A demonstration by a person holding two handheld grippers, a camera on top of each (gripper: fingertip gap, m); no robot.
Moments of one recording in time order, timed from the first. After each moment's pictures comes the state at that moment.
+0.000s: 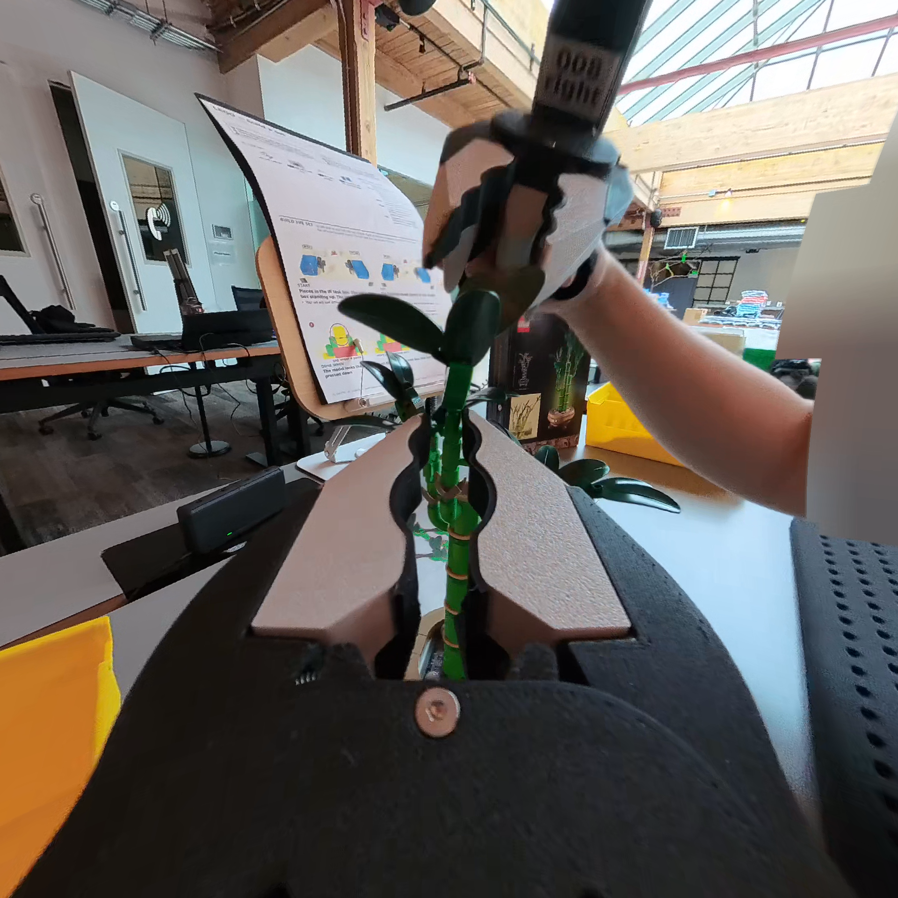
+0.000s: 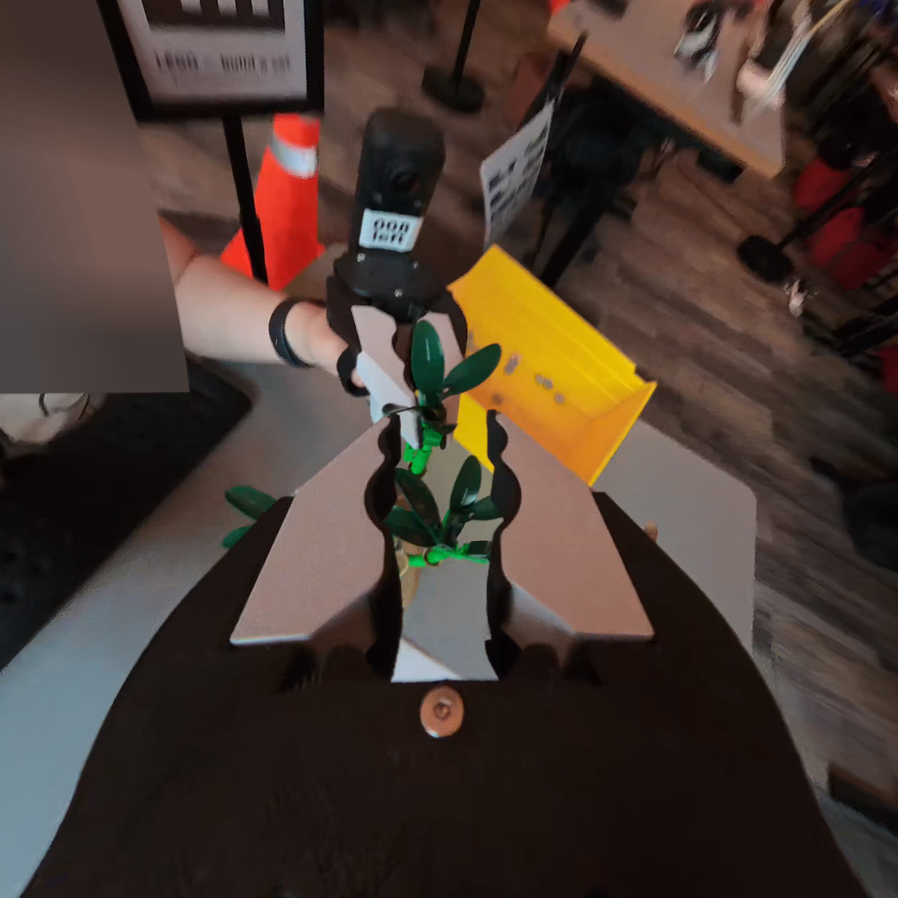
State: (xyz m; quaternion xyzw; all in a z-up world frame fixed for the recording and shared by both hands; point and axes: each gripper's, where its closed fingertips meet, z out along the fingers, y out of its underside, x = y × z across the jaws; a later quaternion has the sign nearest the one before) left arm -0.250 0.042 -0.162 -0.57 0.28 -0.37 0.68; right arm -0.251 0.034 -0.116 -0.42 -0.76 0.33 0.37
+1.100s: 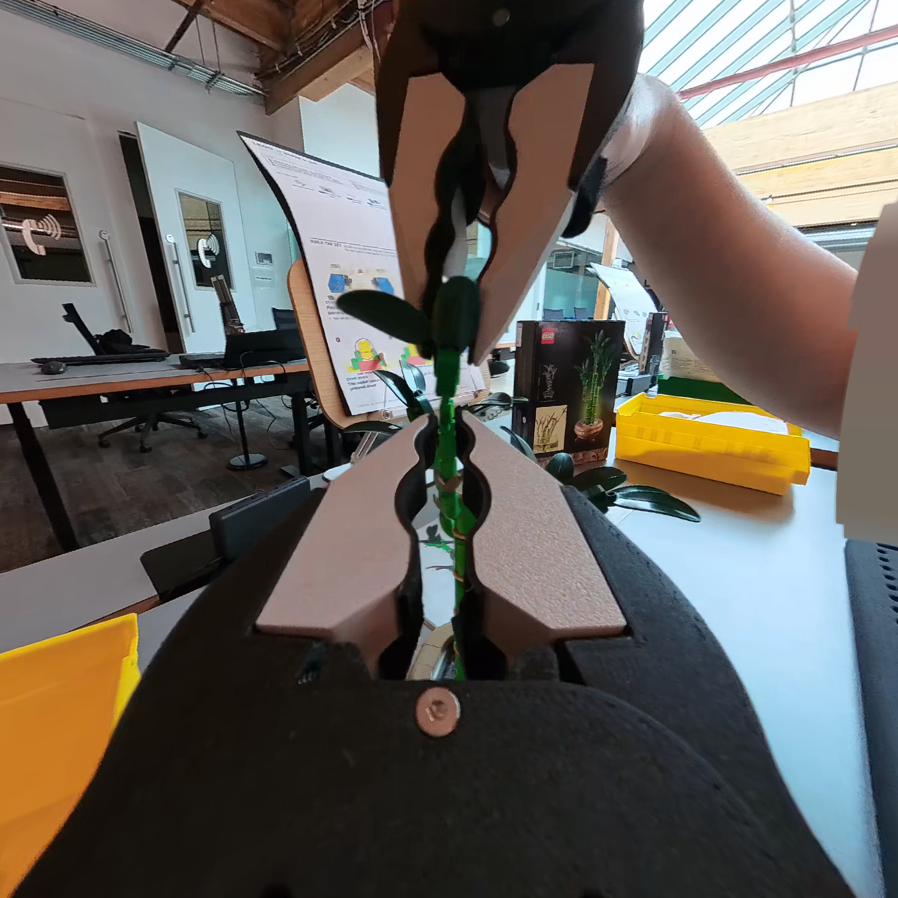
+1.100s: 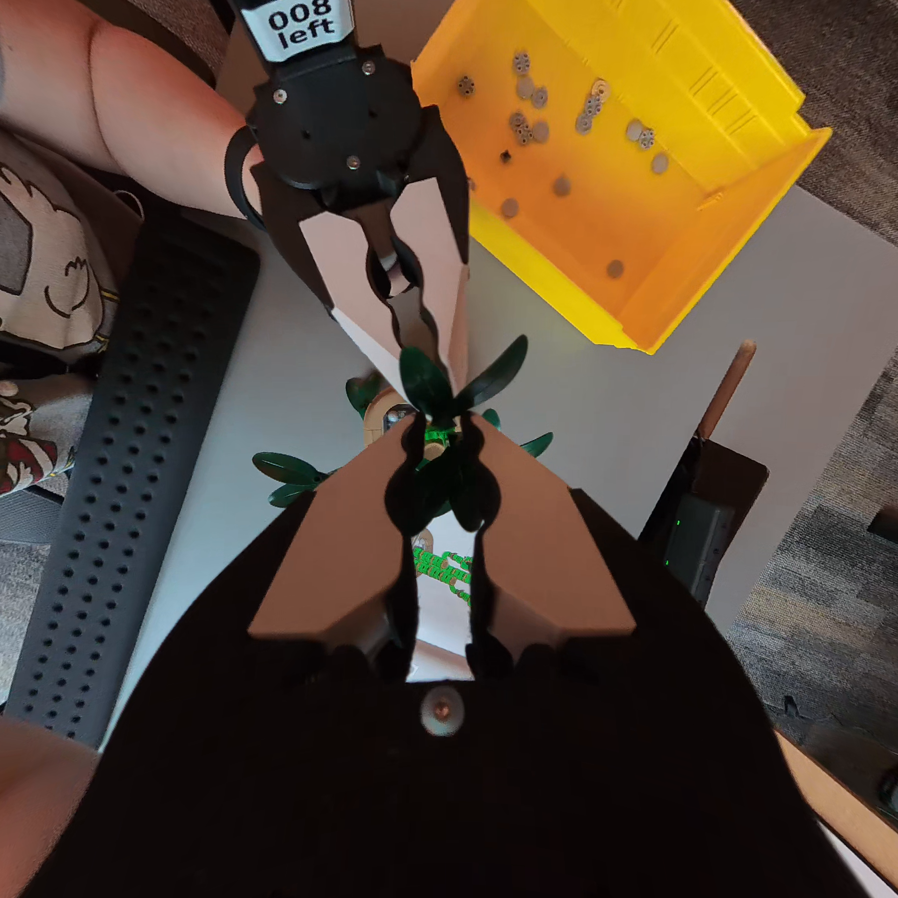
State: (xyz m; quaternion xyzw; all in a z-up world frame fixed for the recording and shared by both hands) left arm -0.251 0.044 -0.160 -0.56 0.26 -0.33 0.71; right arm -0.263 0.039 -0.147 -0.55 -0.81 0.13 0.14
